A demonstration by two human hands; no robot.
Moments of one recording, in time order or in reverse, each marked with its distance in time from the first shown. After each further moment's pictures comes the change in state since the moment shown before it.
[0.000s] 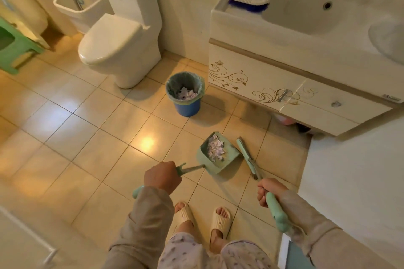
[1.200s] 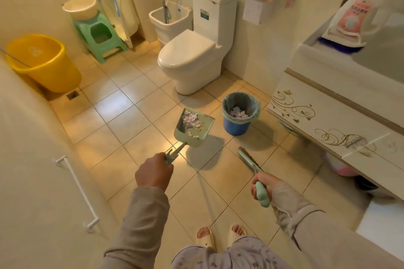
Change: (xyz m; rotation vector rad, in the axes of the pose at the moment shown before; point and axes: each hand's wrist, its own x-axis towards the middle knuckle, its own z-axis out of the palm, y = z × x) left_hand -0.037 -0.164 -0.035 -0.425 0.405 -0.441; right_hand 0.070 -0.042 0.174 -0.396 -0.080 0.124
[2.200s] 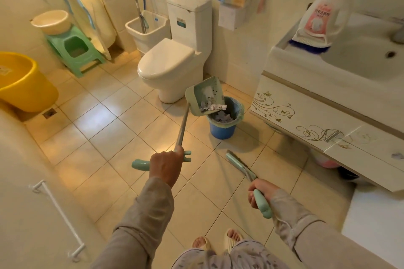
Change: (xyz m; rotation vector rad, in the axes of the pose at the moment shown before) left_hand 0.024 0.064 0.013 0.623 0.020 0.581; right_hand -0.011 0.007 -0.026 0.172 0.006 -0.005
